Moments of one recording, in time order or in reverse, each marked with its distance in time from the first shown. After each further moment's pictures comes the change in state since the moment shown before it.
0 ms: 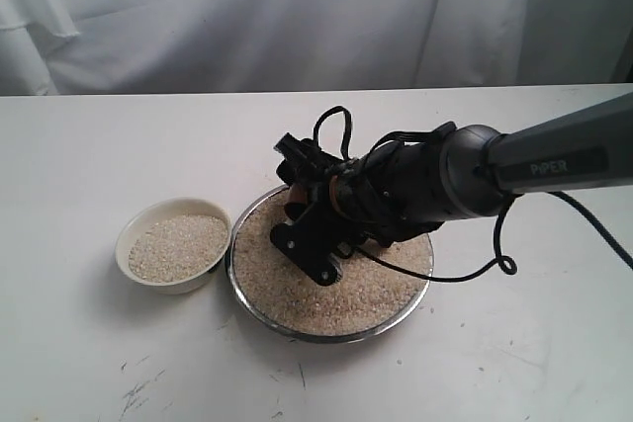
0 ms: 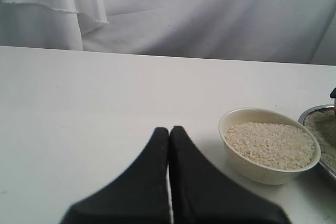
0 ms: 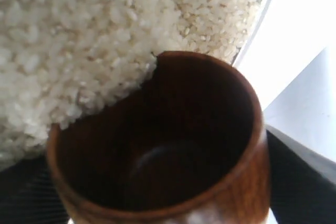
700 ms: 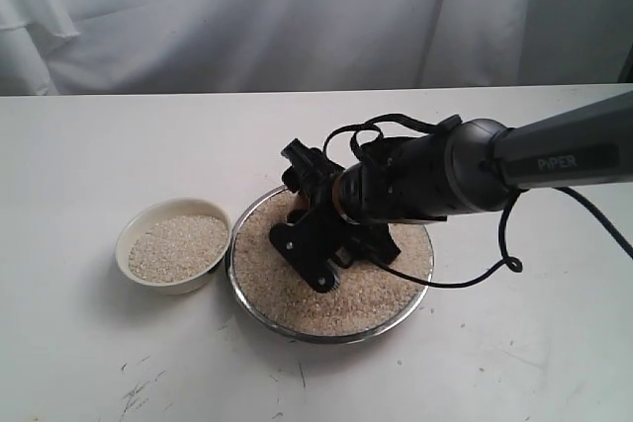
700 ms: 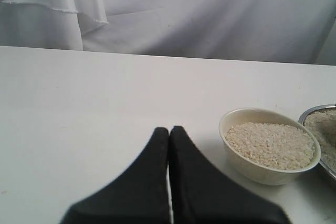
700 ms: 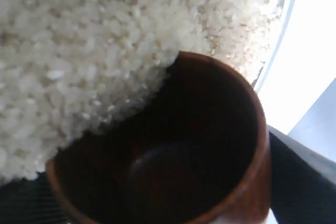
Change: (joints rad) left arm 0.000 0.000 0.000 0.000 0.000 0.000; right arm 0.000 -0.005 -0.001 0.733 -0.007 -0.613
